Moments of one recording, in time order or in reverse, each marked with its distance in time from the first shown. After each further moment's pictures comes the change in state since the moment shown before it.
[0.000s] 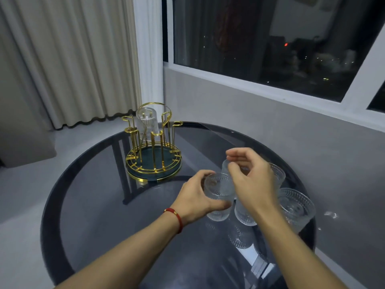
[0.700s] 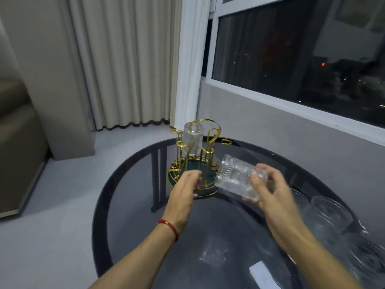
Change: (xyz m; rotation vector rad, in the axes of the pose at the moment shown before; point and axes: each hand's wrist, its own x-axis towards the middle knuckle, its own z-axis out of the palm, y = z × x) left_hand -0.010 -0.044 -0.110 -0.341 0.365 -0.092; right_hand 0.010 -0.013 0.067 0.354 -0.246 0.256
